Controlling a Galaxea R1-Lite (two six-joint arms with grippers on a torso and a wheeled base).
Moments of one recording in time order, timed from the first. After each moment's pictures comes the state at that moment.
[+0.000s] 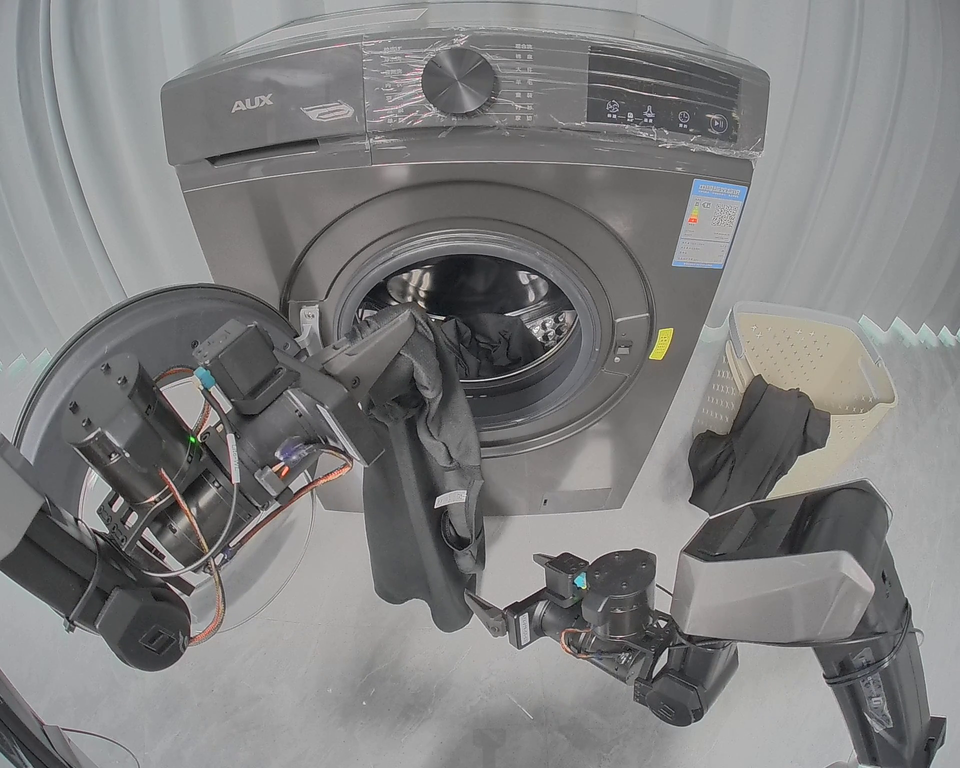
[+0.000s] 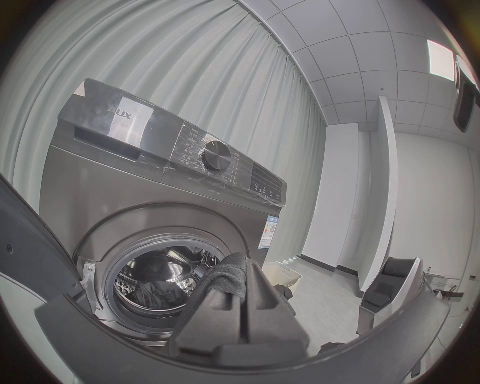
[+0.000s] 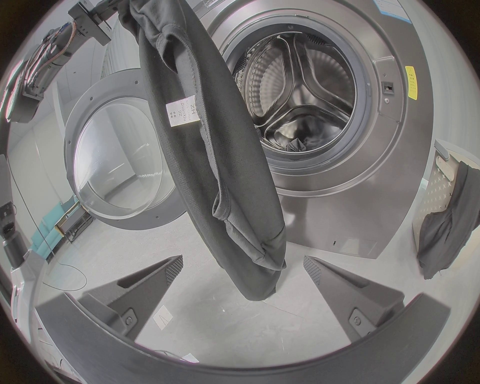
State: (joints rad) left arm -0.54 1.77 -0.58 -1.55 -0.19 -0.14; right arm 0.74 2.51 -0.75 -1.50 -0.08 0.10
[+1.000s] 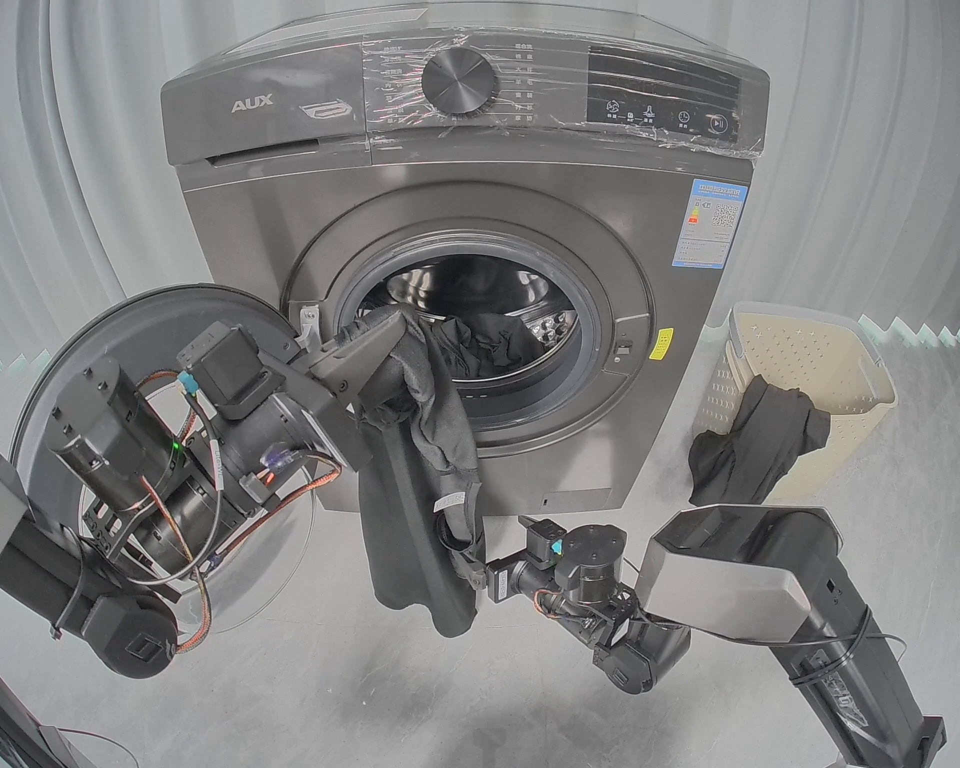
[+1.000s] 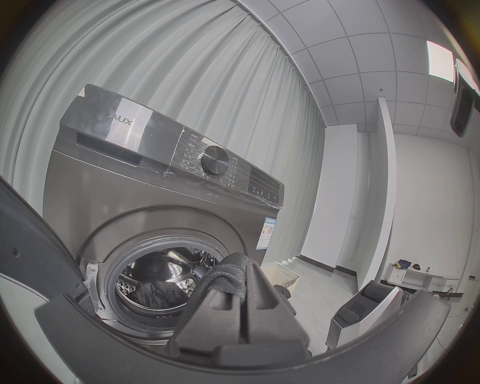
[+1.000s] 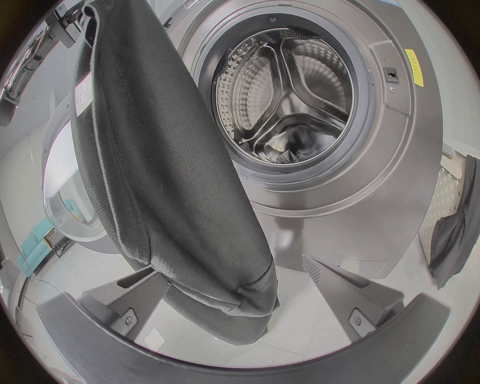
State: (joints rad) left arm -0.54 1.73 -0.54 -1.55 -0.20 -0.14; right arm 0.68 2.68 -1.09 -1.46 -0.08 0.10
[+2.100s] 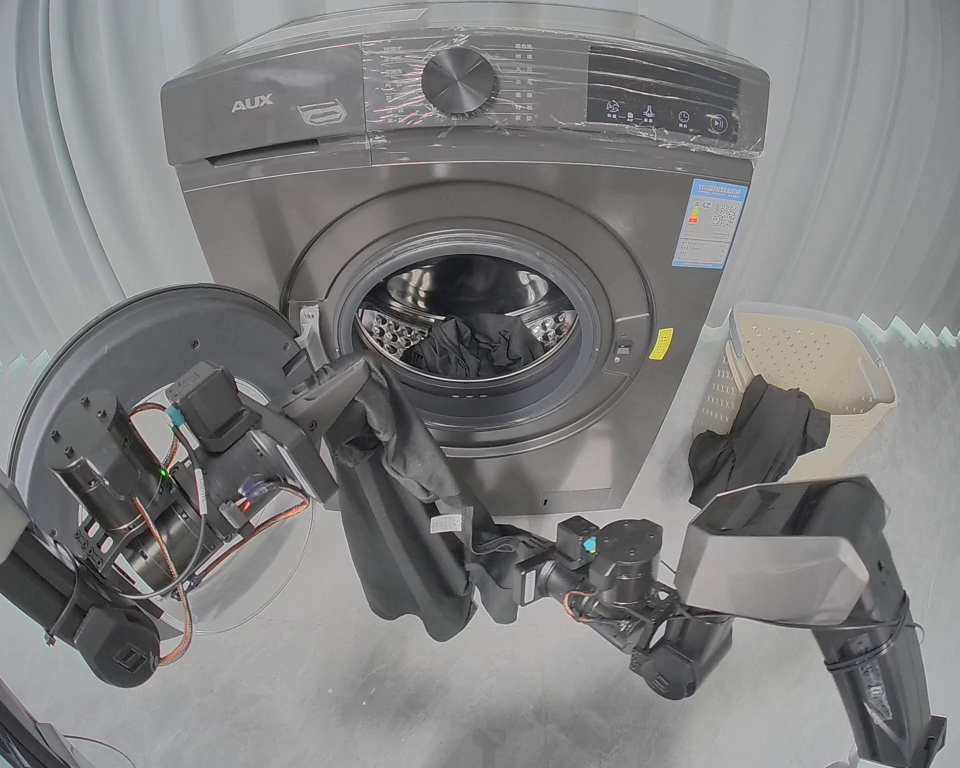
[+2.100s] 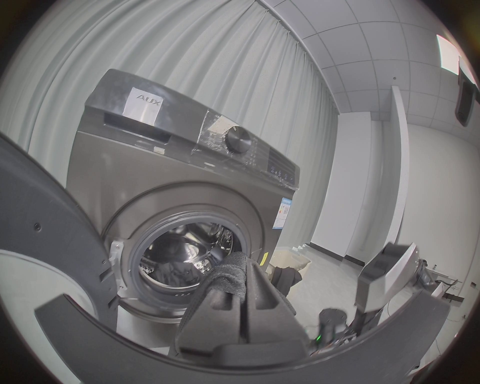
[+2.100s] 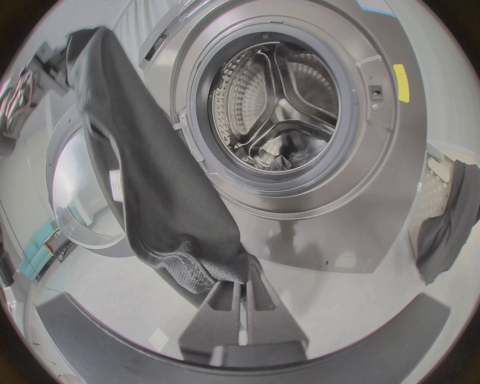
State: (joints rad) left arm -0.46 1.73 -0.44 -1.55 -0.20 -0.15; right arm 0.68 2.54 -0.87 -1.51 -0.10 0.13
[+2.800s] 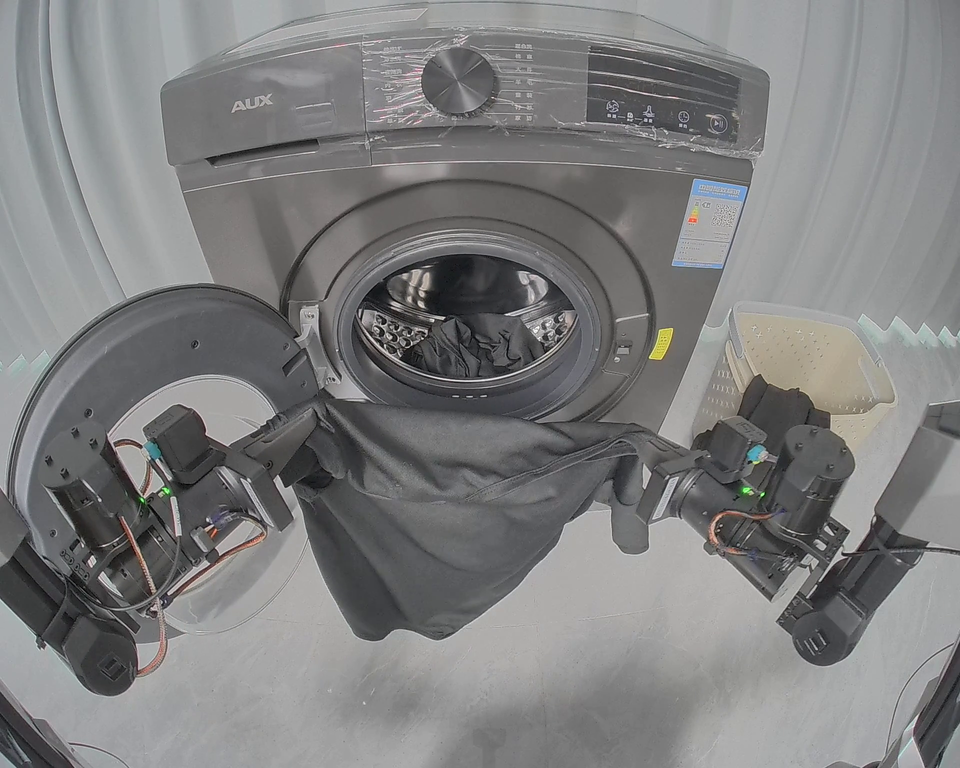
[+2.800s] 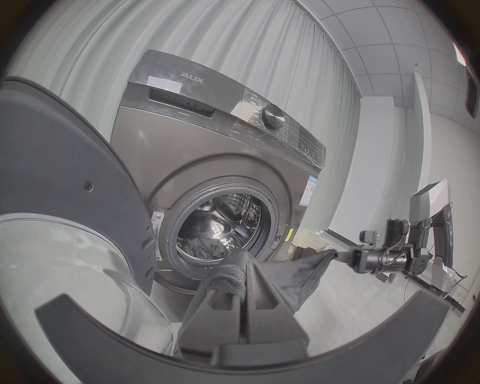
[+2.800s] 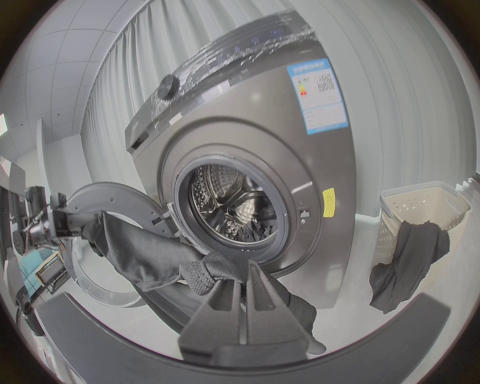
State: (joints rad) left arm -0.33 1.73 -0.31 -1.55 -0.21 -0.15; right arm 0.55 2.01 -0.50 -1.54 -0.10 0.17
